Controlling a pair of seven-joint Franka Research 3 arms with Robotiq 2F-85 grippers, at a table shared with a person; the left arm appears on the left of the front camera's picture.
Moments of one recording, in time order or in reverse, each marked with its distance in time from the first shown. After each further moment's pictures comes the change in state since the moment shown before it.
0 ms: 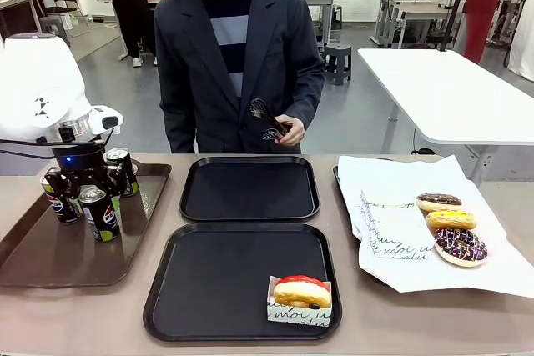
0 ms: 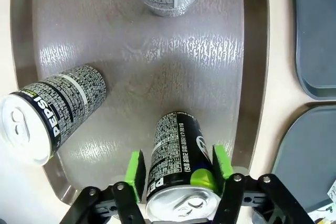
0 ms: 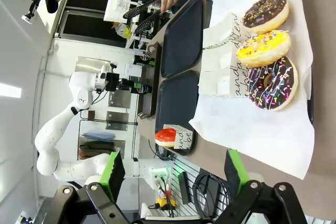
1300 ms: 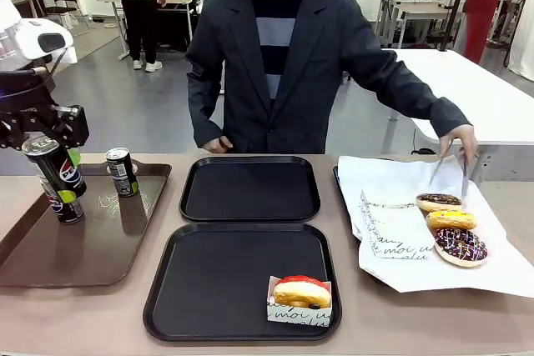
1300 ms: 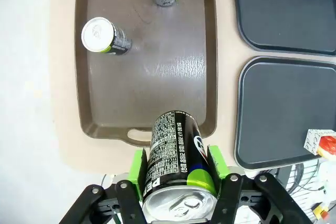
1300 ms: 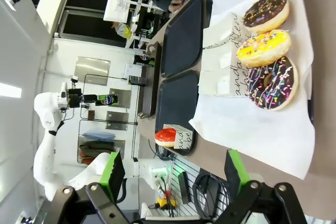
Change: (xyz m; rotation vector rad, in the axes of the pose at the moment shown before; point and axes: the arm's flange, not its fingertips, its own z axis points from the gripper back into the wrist) left arm -0.101 -0.007 0.169 0.003 -0.153 -0.016; right arm 0.000 0.000 0.000 0.000 0.001 0.000
